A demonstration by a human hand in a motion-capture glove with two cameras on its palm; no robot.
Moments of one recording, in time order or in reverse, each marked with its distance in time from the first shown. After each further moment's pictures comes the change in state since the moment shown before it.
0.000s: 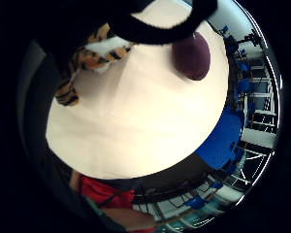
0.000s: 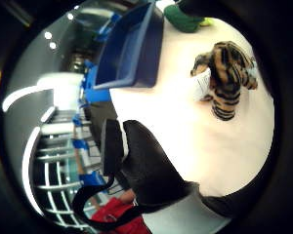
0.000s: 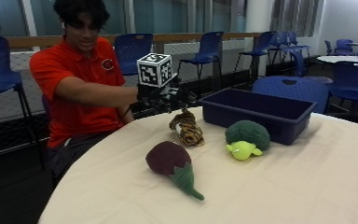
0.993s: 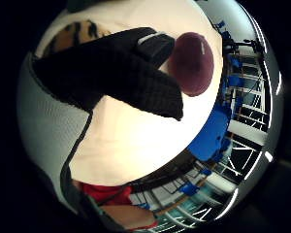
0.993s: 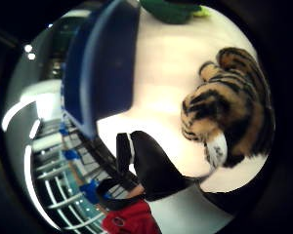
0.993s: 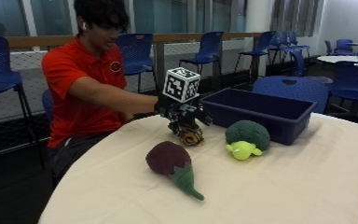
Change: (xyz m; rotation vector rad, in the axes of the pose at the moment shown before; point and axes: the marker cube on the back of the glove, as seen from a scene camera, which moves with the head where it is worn) arm 0.007 -0.069 0.038 -0.169 0.200 0.123
